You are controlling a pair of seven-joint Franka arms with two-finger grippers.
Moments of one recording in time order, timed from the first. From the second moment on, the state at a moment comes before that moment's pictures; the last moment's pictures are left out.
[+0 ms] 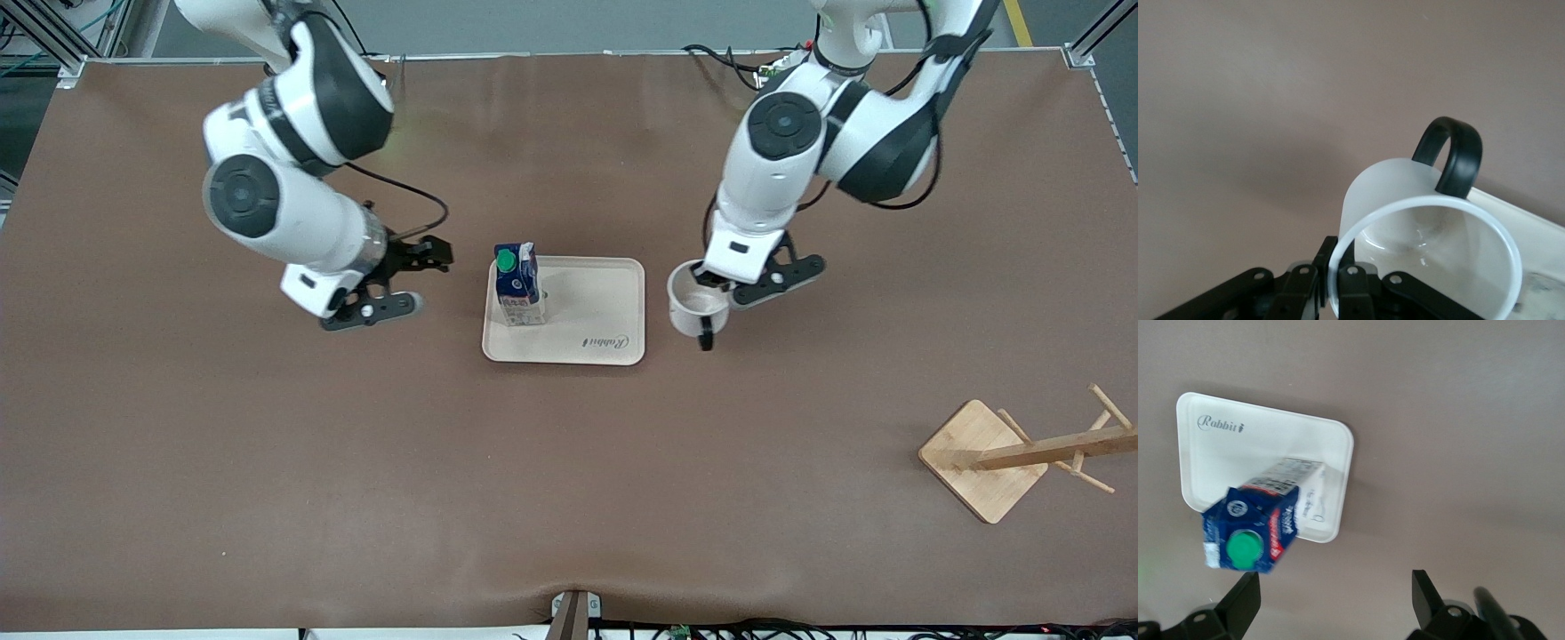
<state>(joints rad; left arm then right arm) 0.09 0.14 -0.64 -1.93 0.20 2.01 -0.97 0.40 0.26 0.08 -1.67 0.22 1.80 0.27</state>
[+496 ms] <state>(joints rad) 0.26 0.11 -0.64 -1.79 0.20 1.79 -0.59 0.56 0.35 0.08 -1.68 0.22 1.93 0.48</state>
